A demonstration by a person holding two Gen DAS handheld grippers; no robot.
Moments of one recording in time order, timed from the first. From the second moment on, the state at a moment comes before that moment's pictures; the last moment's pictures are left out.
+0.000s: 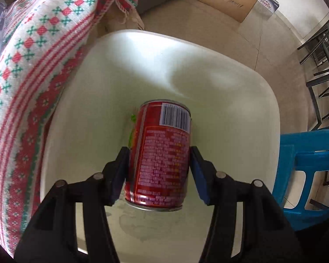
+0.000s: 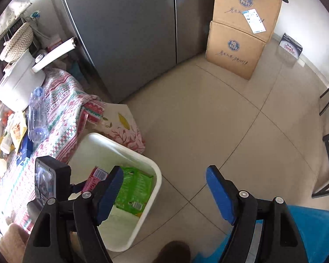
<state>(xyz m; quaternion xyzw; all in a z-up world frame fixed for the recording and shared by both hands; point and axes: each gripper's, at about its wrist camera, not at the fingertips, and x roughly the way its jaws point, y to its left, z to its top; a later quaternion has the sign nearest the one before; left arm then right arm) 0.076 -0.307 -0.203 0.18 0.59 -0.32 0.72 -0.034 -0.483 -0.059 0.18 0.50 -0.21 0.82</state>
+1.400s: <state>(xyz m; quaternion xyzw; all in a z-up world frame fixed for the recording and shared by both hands) 0.096 -0.083 -0.062 0.08 0.50 -0.22 0.84 0.002 -0.363 -0.039 0.05 0.49 -0.10 0.86</state>
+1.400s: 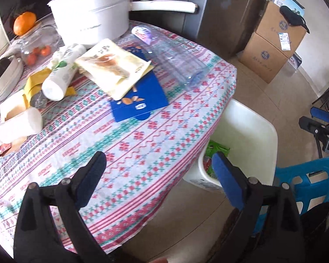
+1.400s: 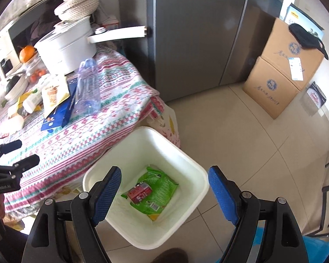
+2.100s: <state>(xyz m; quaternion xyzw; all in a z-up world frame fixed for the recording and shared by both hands) 0.090 0.096 -0.091 0.00 0.59 -0.13 0.80 0.038 -0.255 -0.063 -0.03 0.52 -0.03 0.85</state>
